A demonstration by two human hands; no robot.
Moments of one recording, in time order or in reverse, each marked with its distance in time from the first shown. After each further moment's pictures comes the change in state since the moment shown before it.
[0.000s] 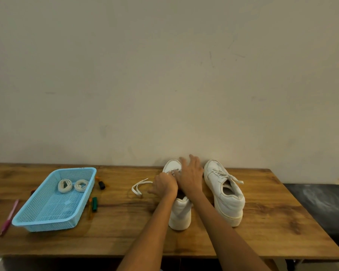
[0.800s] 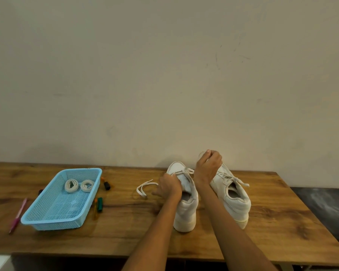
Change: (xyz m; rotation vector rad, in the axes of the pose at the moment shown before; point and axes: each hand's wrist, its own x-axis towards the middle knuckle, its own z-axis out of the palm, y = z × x) left_hand -0.002 -0.001 -0.006 0.030 -0.020 0.023; right_hand 0.025 -0.002 -0.020 0.839 0.675 0.466
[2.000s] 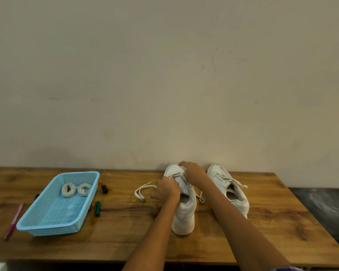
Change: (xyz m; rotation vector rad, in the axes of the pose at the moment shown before) left_hand 0.000 0.000 0.004 0.039 0.005 -0.008; right_hand 0.020 0.014 0.001 -0.773 -1.136 -0.316
